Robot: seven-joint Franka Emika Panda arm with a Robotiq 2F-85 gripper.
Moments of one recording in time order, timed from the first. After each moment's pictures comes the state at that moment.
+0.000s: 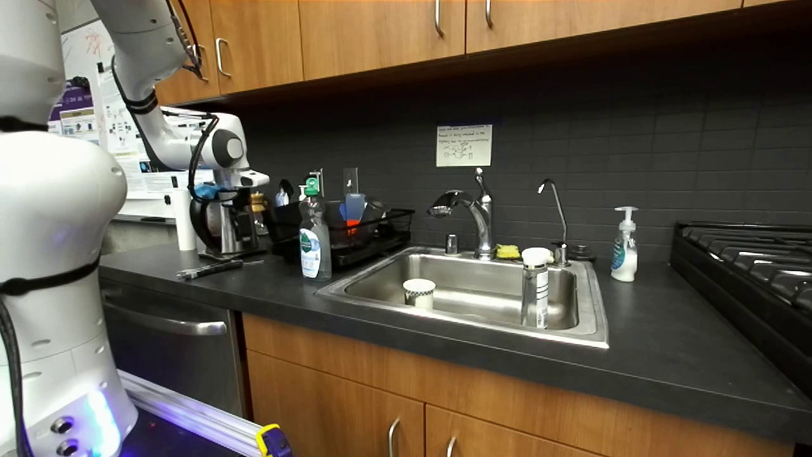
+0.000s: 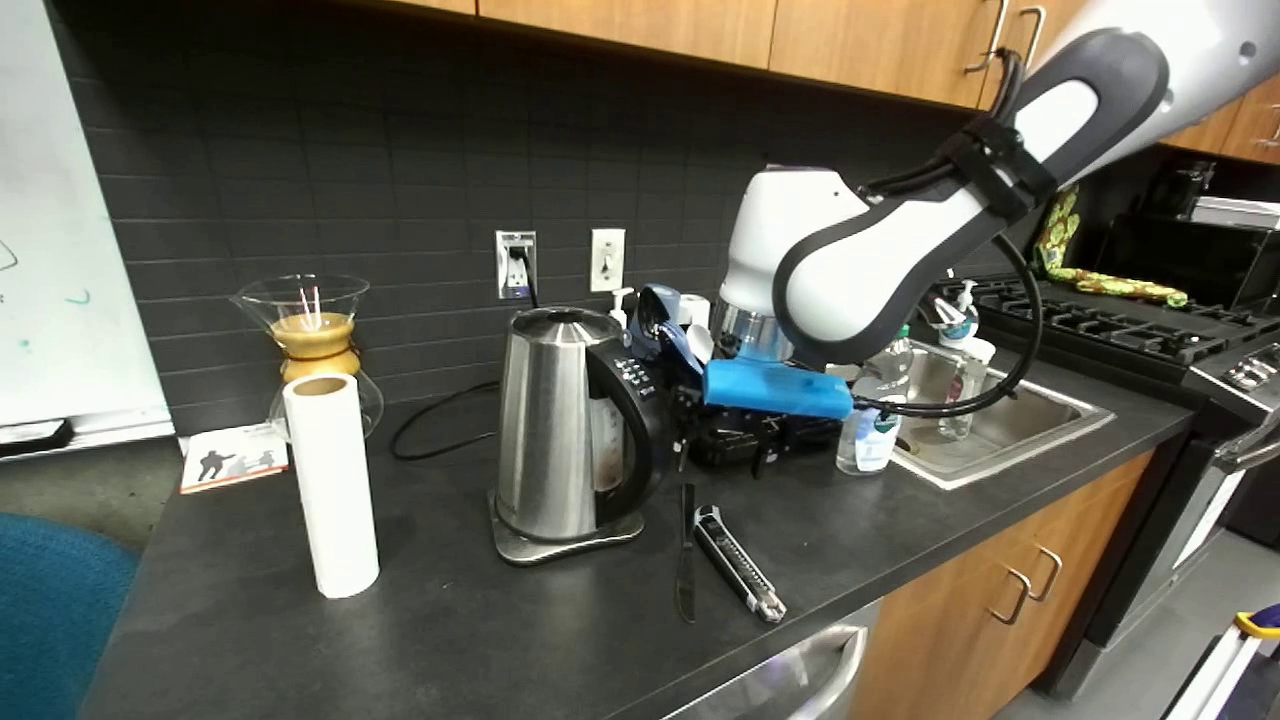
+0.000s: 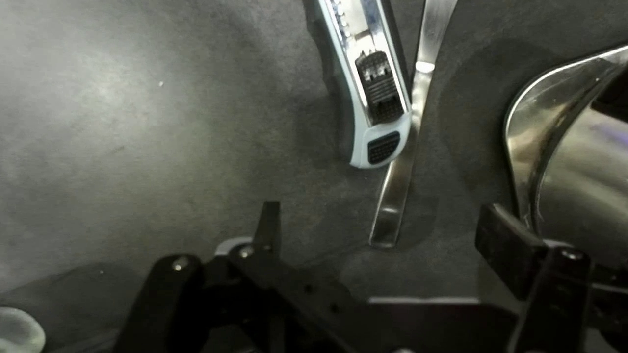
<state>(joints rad) 0.15 0.06 0.24 -2.38 -0.04 2.57 0.96</state>
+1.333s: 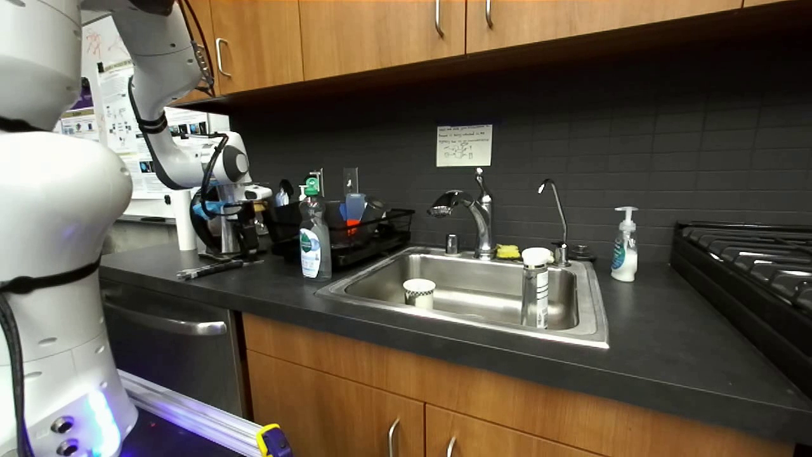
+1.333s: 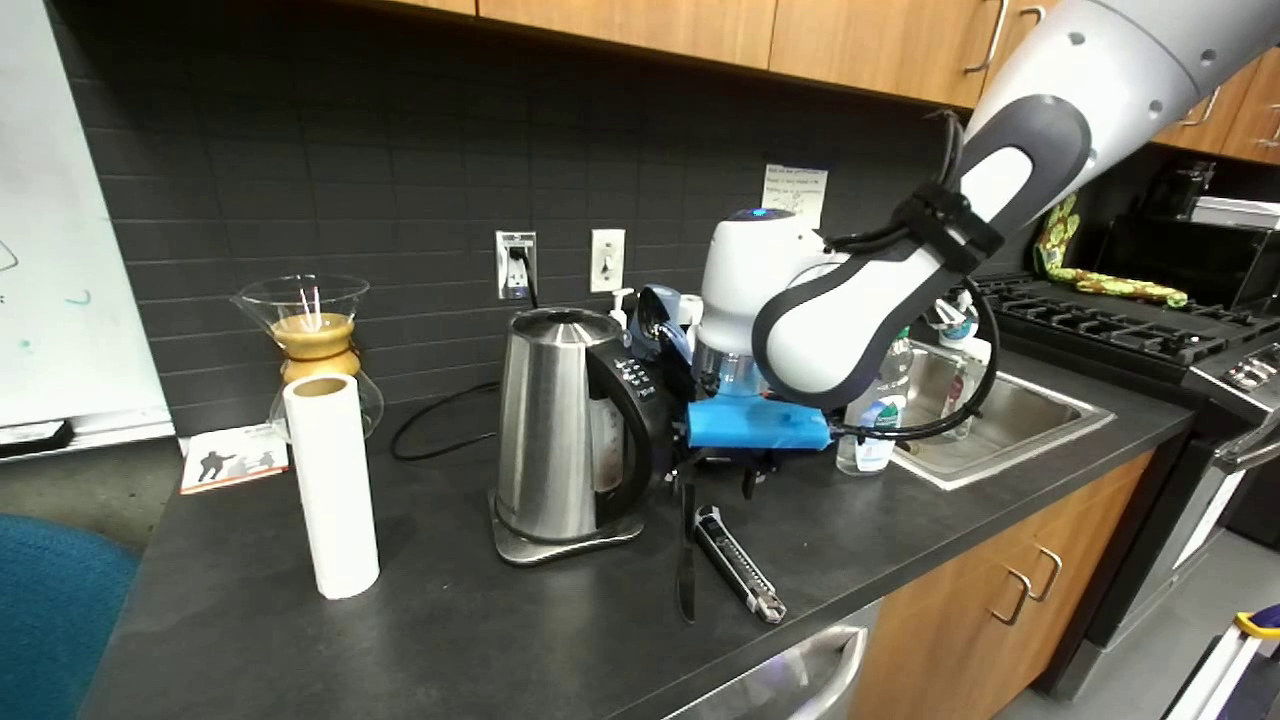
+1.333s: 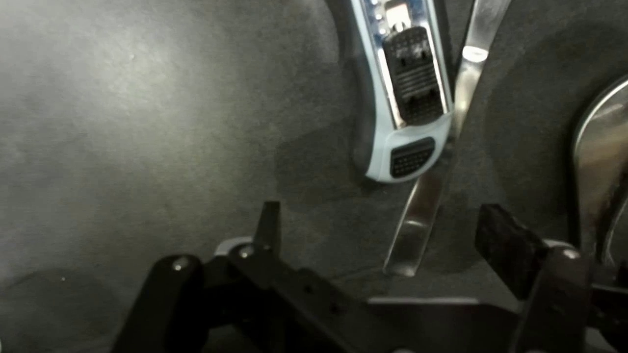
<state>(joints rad) 0.24 0.19 0.15 -2.32 -0.18 2.59 1.03</state>
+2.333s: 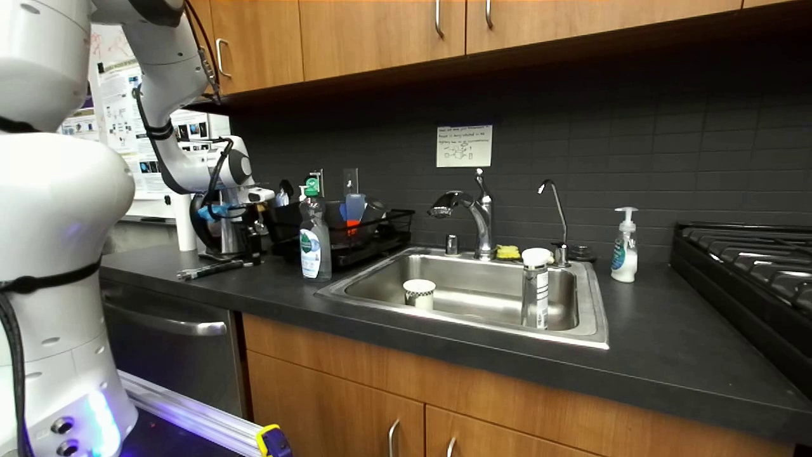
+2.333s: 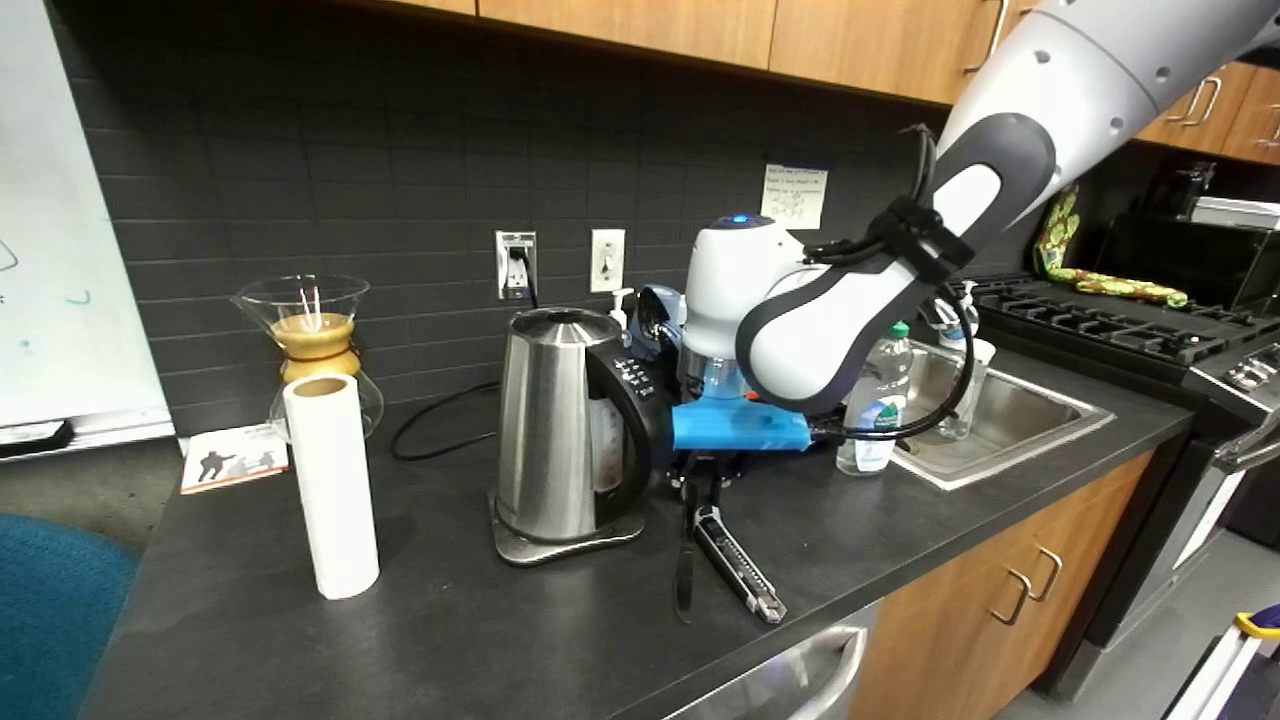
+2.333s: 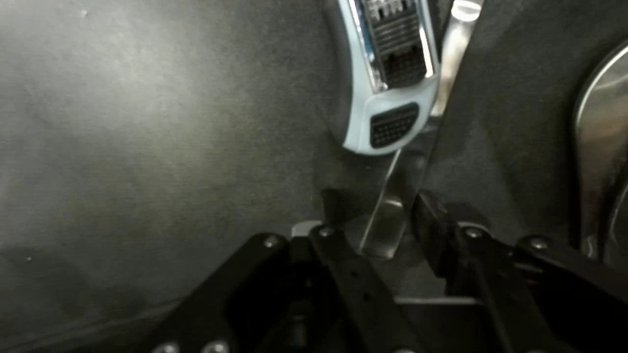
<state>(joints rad) 0.28 0.25 0.11 -2.26 -0.23 2.58 1.07</state>
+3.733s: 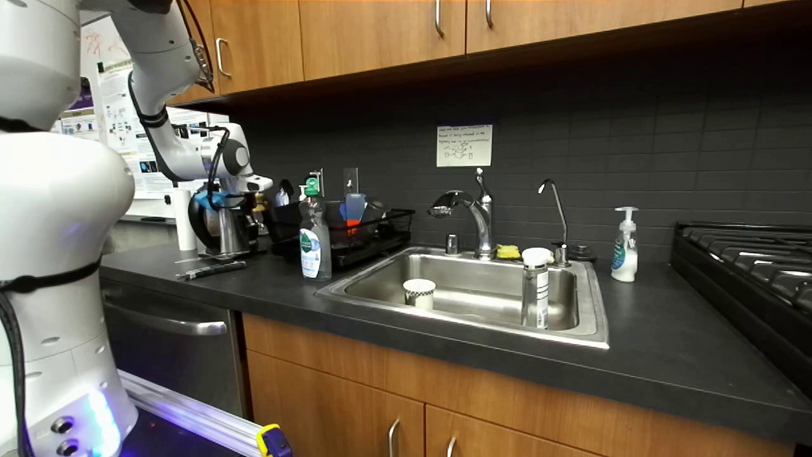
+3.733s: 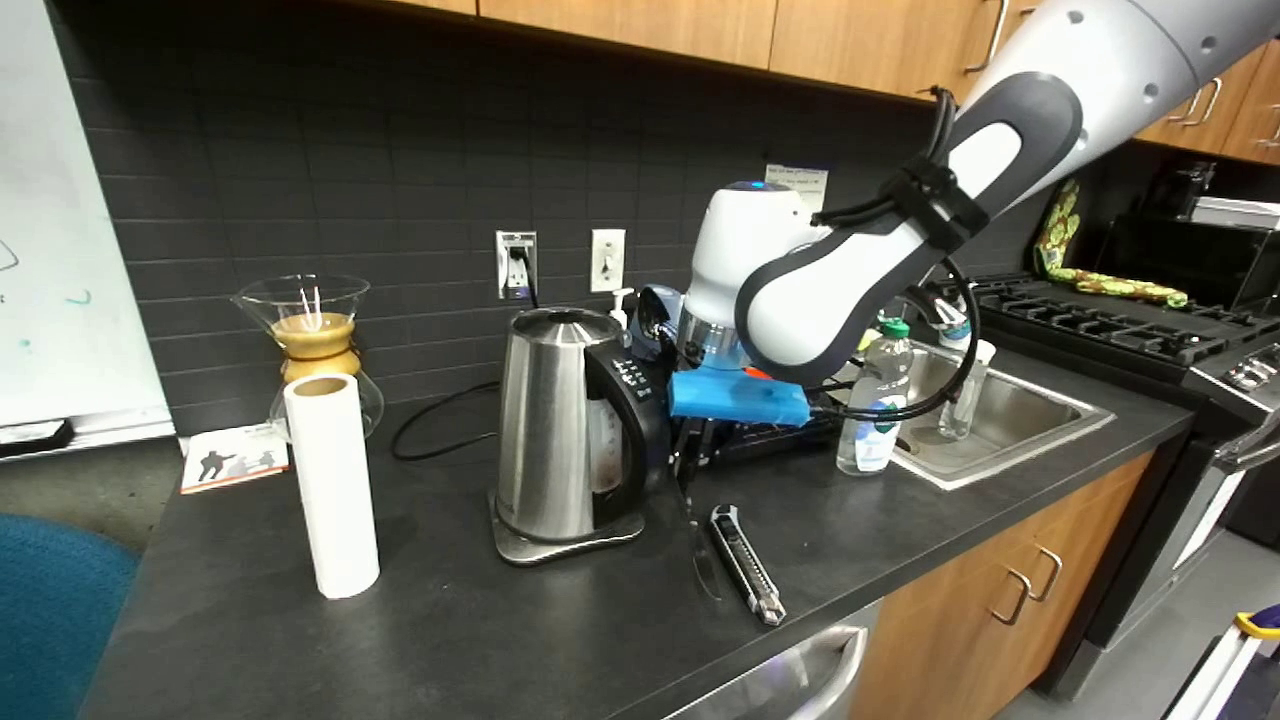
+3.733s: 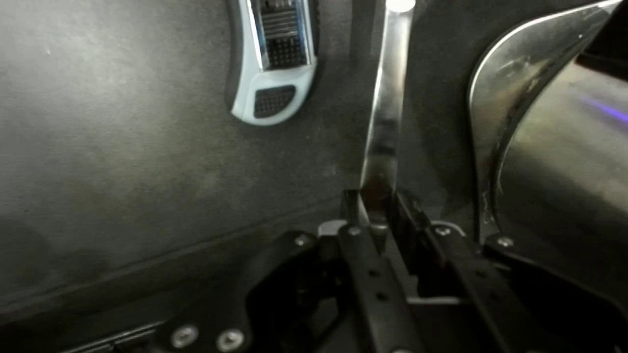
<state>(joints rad) 0.28 0.19 0.12 -2.27 -0.12 2.62 0.96</state>
